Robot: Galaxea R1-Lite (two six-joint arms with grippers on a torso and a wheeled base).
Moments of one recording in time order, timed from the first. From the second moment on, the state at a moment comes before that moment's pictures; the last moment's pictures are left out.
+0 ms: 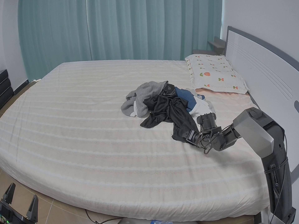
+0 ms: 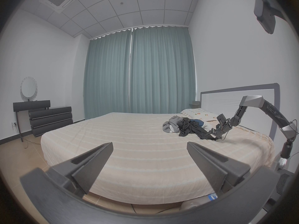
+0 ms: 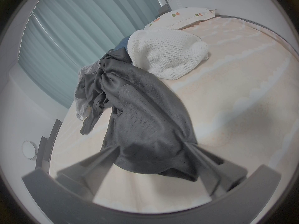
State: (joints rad) left arm 0.00 0.02 -0.02 0.00 -0.01 0.00; right arm 0.33 2.59 -1.52 -0.40 -0.05 0.71
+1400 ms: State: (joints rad) left arm 0.00 0.02 -0.02 -0.01 -0.01 0.04; right arm 0.38 1.66 -0.82 -0.80 0.24 0.85
